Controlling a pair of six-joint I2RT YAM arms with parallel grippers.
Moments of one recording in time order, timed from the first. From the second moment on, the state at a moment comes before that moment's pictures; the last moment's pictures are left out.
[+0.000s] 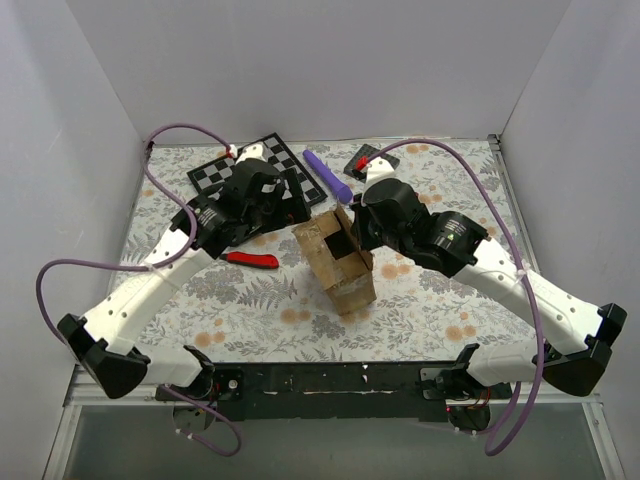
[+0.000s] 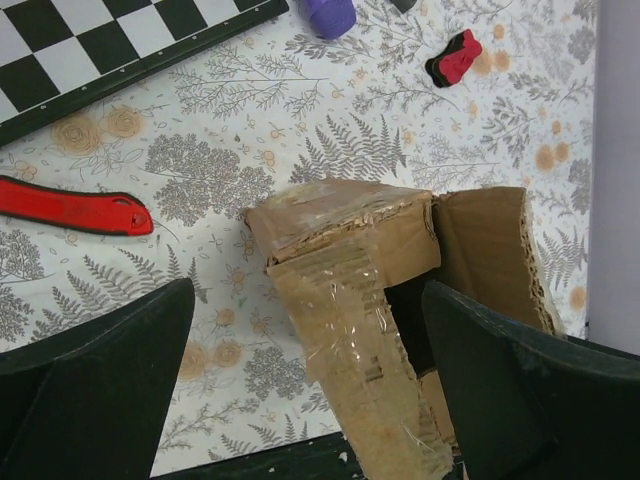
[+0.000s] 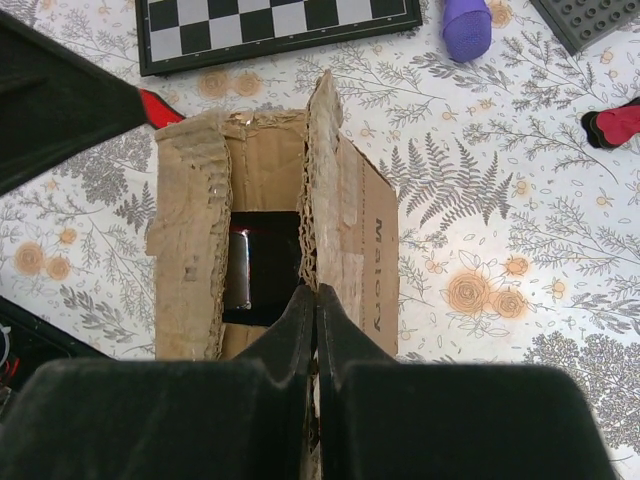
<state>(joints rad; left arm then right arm) -0.72 1.33 1.51 -0.87 -0.26 -0.75 0.97 1.27 1.44 -0.79 0.32 0.39</state>
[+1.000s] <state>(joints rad) -0.85 1.64 1.76 -1.17 -0.30 -0.94 0.96 1.27 1.39 -0.72 0.35 0.43</state>
